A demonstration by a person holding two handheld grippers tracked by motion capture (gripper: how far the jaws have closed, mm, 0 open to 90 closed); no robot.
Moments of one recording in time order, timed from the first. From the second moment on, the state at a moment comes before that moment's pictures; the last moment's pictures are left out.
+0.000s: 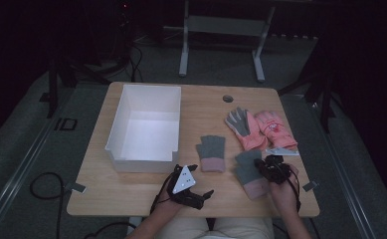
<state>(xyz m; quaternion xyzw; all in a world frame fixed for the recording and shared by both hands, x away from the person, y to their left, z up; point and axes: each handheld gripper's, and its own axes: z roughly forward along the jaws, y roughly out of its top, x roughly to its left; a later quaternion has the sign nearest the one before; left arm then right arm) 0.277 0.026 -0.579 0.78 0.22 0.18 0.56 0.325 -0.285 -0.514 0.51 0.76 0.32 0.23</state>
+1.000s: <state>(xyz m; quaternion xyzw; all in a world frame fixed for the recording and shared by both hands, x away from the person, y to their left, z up) 0.277 0.027 -0.579 0.78 0.22 0.18 0.56 0.330 -0.328 -0.553 0.62 0.69 0.28 0.25</state>
